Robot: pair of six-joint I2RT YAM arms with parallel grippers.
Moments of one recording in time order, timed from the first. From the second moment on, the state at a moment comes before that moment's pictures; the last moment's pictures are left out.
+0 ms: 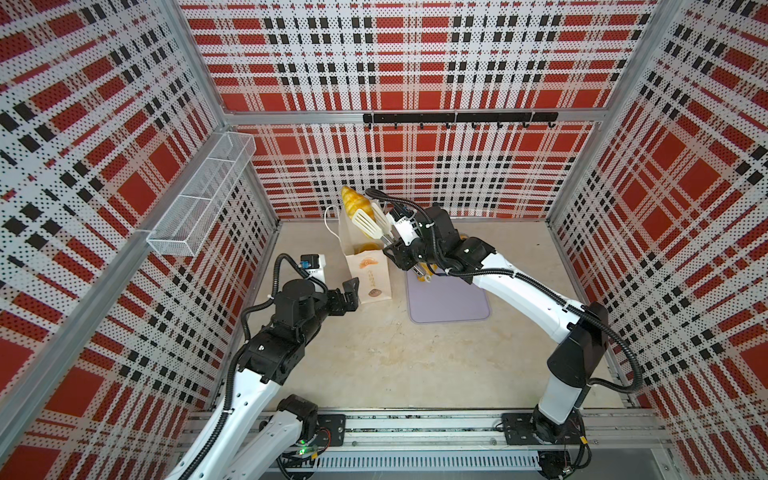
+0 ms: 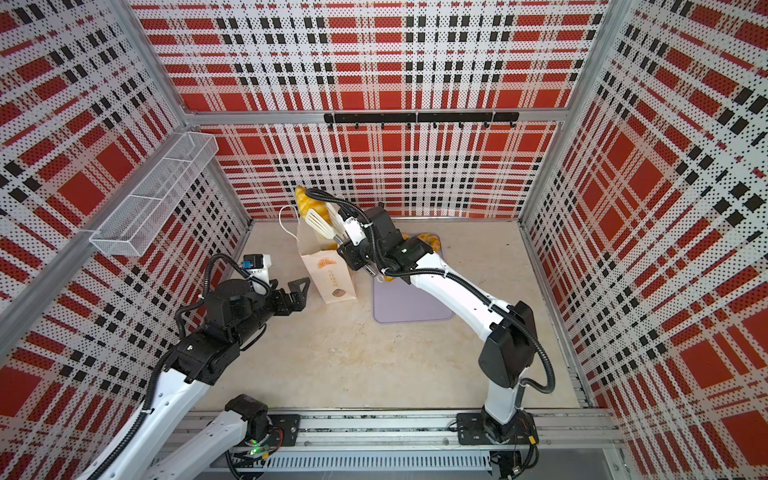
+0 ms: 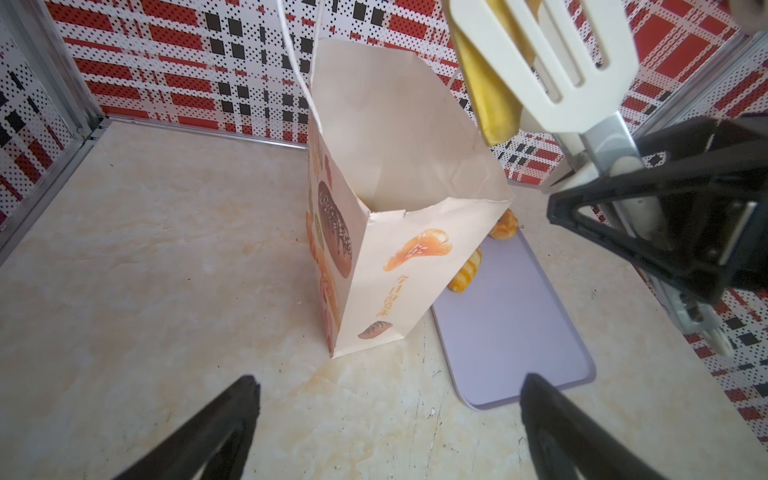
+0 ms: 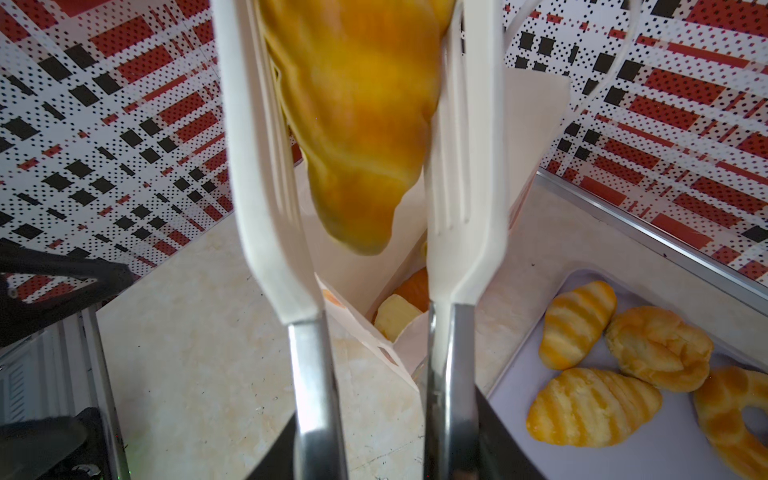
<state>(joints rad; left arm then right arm) -0.38 0.74 0.83 -0.47 -0.08 -0.34 0.78 1.80 1.77 -0.51 -0.10 0.07</state>
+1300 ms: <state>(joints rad) -0.55 0.69 0.77 -0.50 -0.17 -0.37 0.79 1.46 1.45 -0.56 0.19 0.02</state>
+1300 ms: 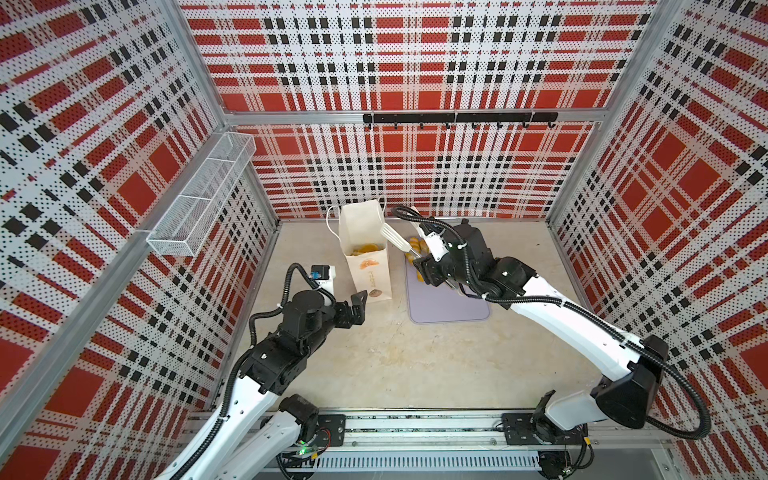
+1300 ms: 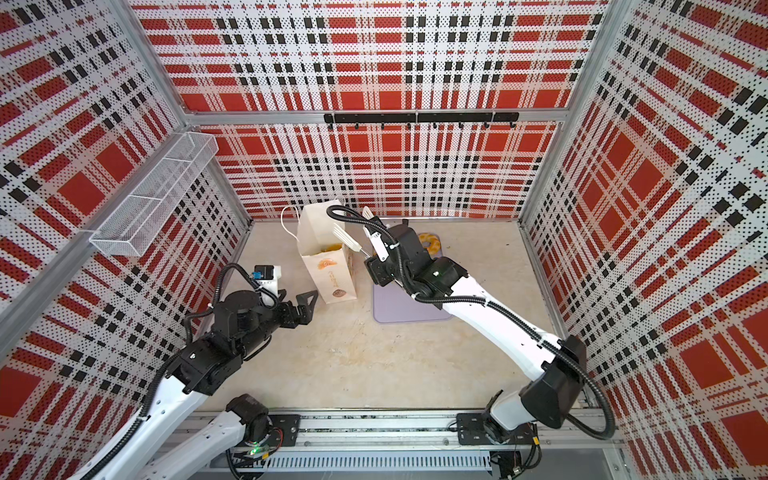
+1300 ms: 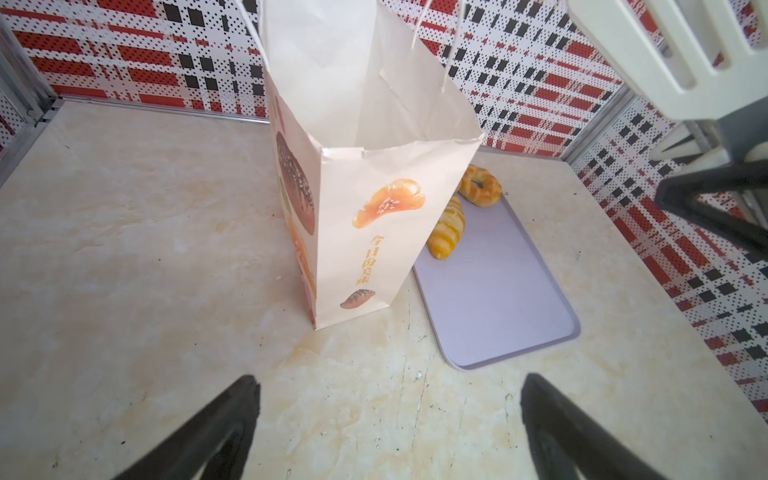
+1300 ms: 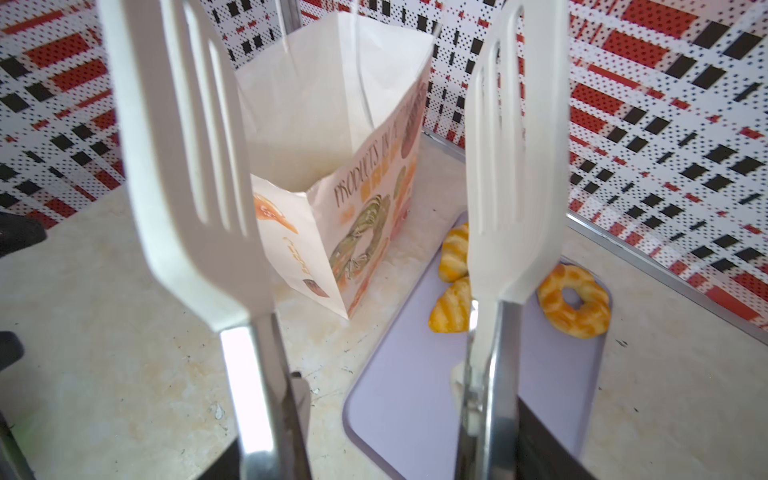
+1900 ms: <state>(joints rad) -0.74 0.74 0.63 -0.46 -0.34 -0.48 0.77 1.42 1.14 -0.58 0.39 0.12</state>
